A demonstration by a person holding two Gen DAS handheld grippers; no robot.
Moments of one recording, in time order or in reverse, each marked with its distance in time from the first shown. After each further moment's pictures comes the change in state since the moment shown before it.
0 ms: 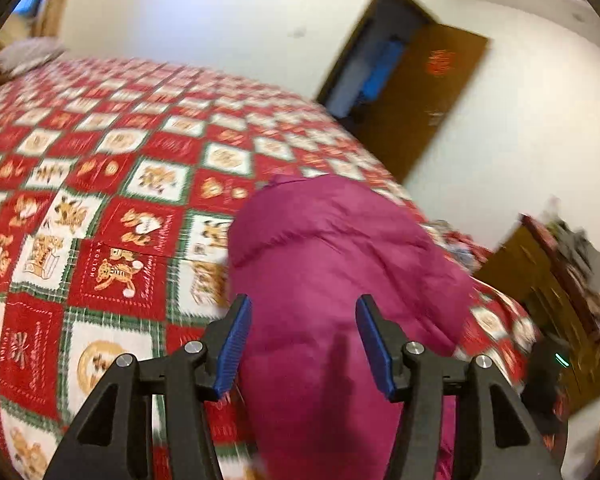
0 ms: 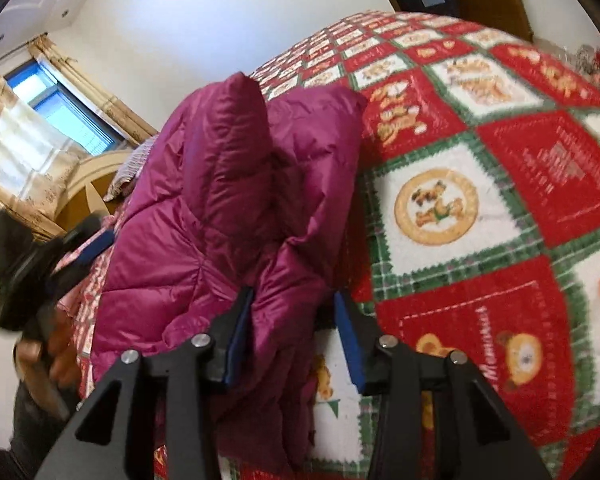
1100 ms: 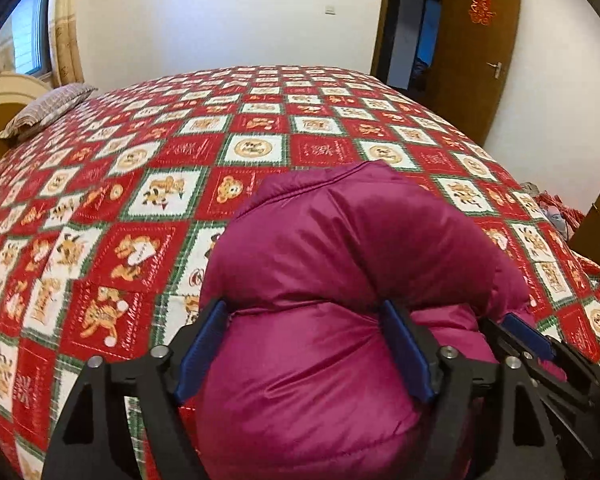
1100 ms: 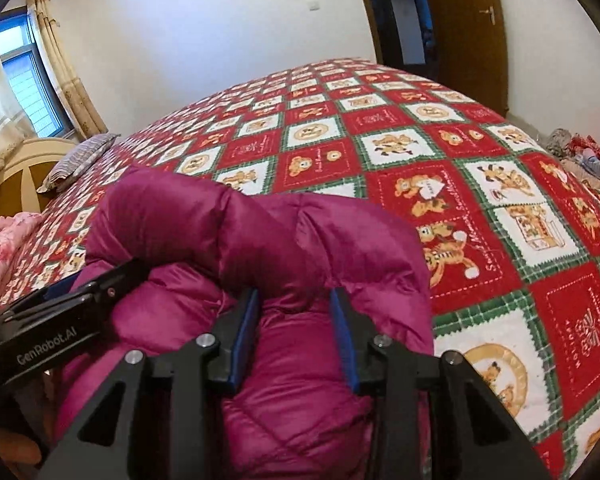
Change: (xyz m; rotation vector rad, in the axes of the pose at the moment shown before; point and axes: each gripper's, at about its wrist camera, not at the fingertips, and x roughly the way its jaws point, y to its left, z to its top) left arm 0.098 -0.042 -0.005 0.149 0.028 0.346; right arm 0.081 0.032 0.071 -0.145 -0.125 -0.290
